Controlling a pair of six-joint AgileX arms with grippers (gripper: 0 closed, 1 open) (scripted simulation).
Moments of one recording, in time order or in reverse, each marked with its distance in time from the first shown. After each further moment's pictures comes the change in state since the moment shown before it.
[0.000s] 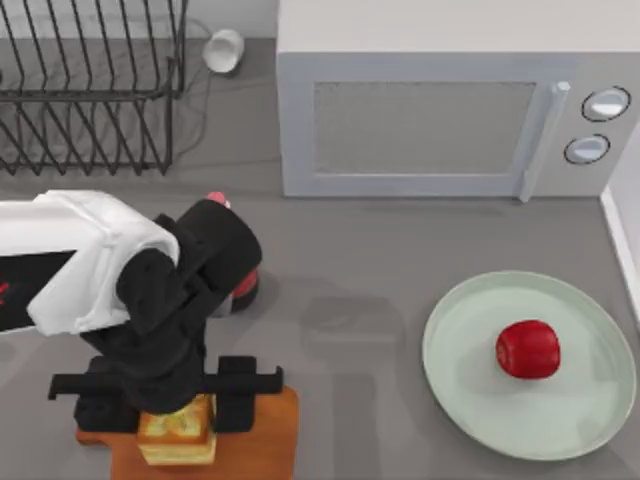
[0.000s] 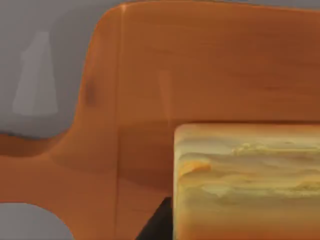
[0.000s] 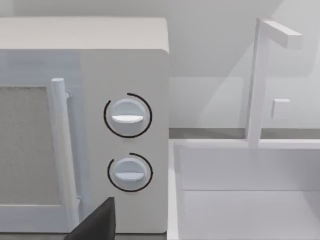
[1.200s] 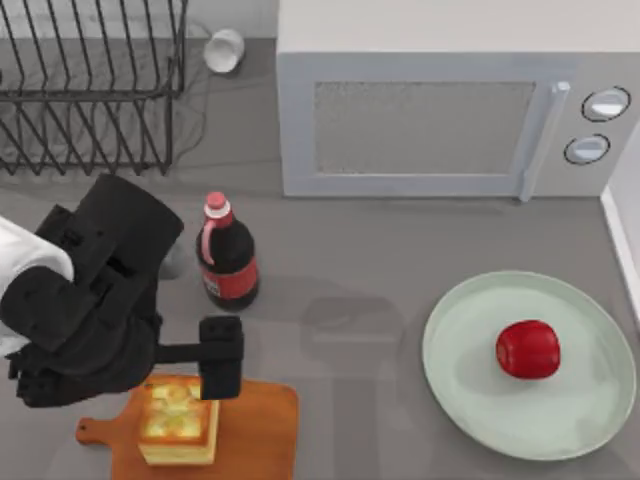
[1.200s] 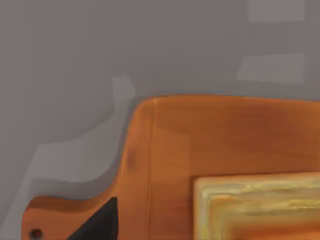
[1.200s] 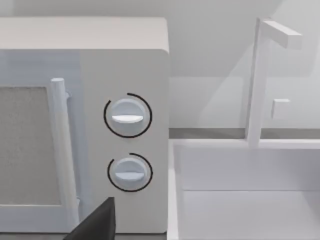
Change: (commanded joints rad) left arm 0.107 -0.262 -0.123 0.135 -0.003 0.100; right arm 0.000 0.000 0.000 0.000 0.000 0.000
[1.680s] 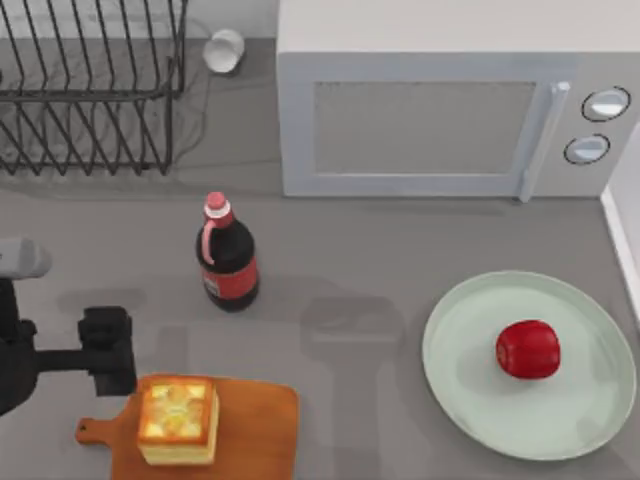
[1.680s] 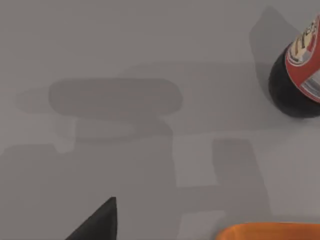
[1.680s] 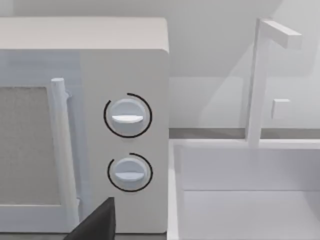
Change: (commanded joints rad) left arm 0.254 -0.624 -0.356 0.287 0.012 0.244; right arm 0.000 0.000 0.000 0.000 0.000 0.000
